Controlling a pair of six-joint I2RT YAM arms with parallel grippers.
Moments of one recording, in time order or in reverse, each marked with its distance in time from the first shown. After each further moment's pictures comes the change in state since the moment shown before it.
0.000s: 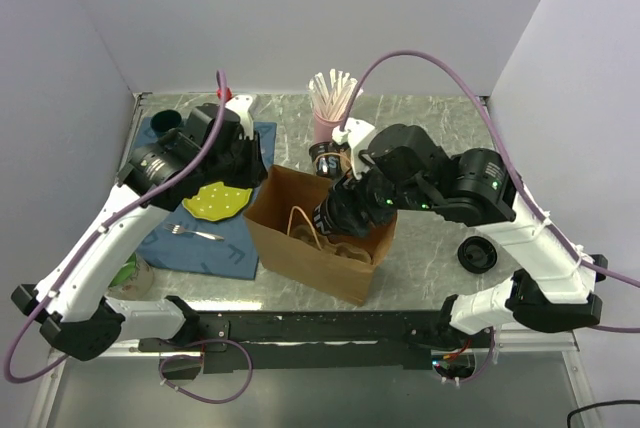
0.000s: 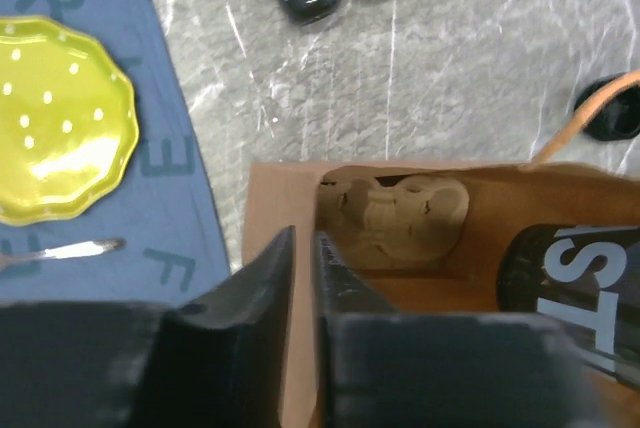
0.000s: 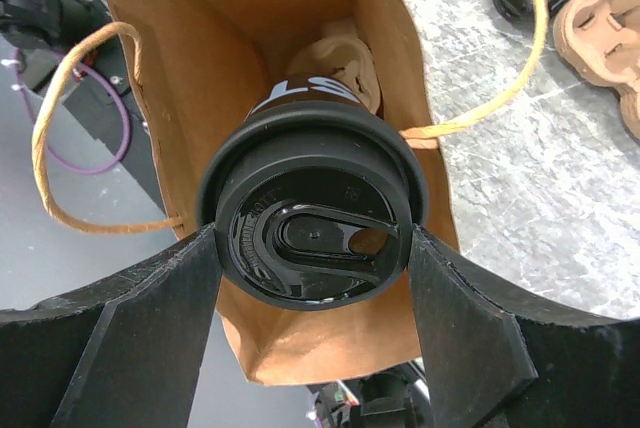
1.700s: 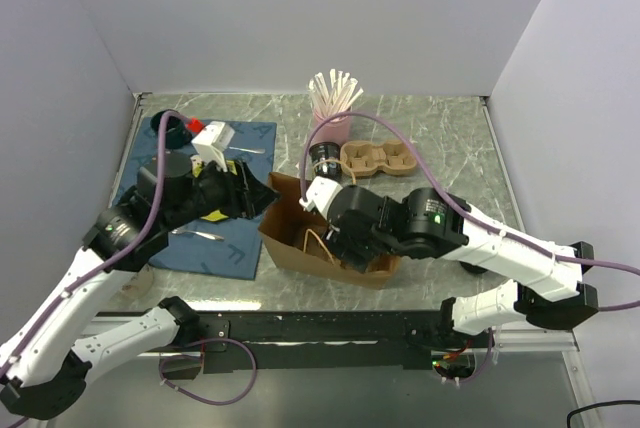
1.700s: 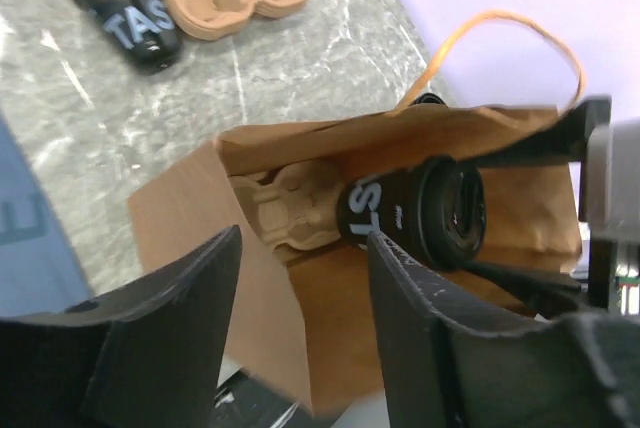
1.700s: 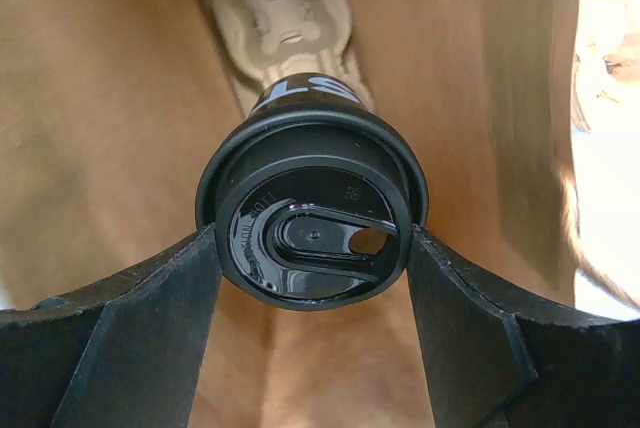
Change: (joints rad) left arm 0.002 -0.380 -0.446 0.435 0.253 -0.092; right arm 0.182 -0.043 -0.349 0.055 0.238 -0.120
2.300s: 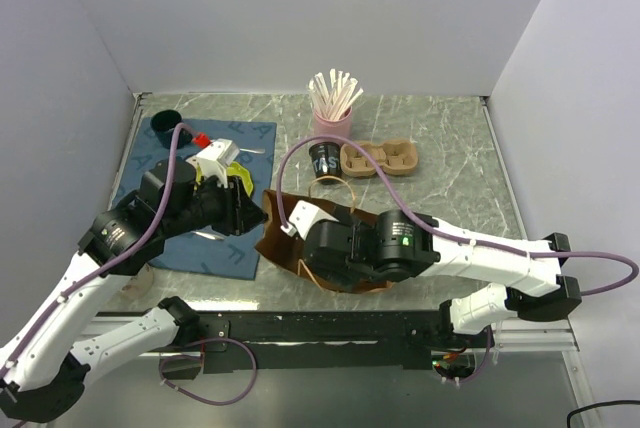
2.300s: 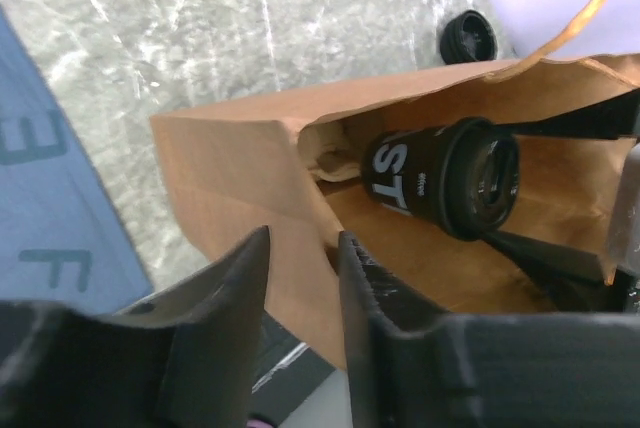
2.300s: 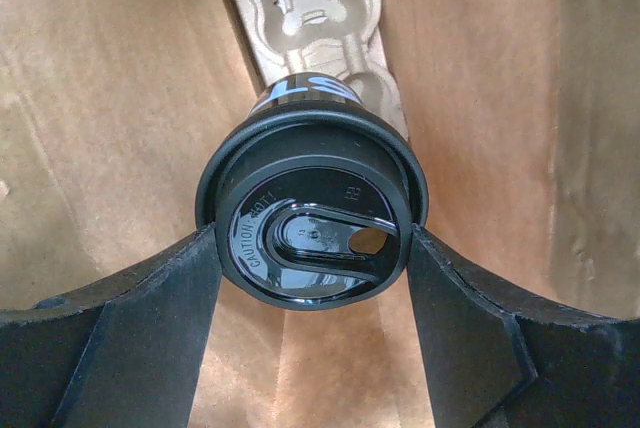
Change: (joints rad) left arm 0.000 -0.023 0.025 -0.219 0.023 0.052; right arm 0.181 0.082 -0.009 -0.047 0.114 0.146
